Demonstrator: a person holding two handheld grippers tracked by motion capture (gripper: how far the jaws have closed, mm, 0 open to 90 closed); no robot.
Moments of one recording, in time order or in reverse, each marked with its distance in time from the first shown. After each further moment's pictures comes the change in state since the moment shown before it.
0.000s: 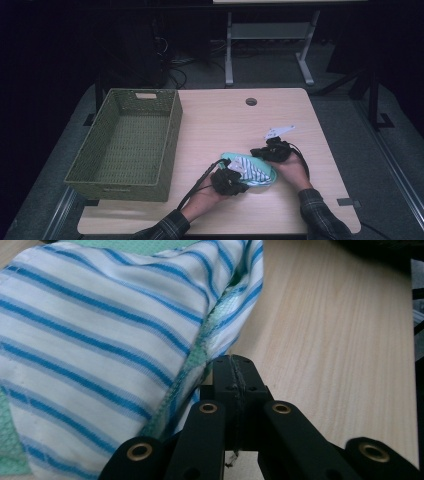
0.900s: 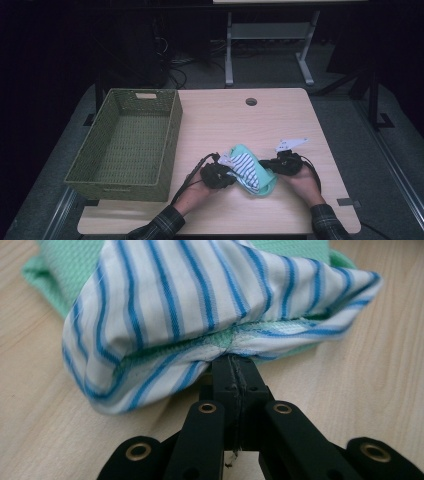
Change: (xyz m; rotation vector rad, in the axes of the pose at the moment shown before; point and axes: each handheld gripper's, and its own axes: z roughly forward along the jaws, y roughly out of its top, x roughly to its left) left arm 0.026 -0.013 -0.017 0.022 0.101 -0.028; right arm 0.017 -0.035 -0.030 -0.020 0.020 -0.004
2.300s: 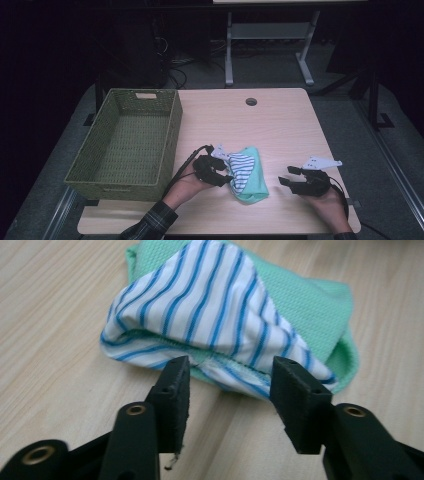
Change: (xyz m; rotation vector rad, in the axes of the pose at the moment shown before) left arm 0.005 0.014 -0.036 -0.003 0.013 0.059; right arm 0.023 -0.055 -0.063 -0.083 -0.194 0.072
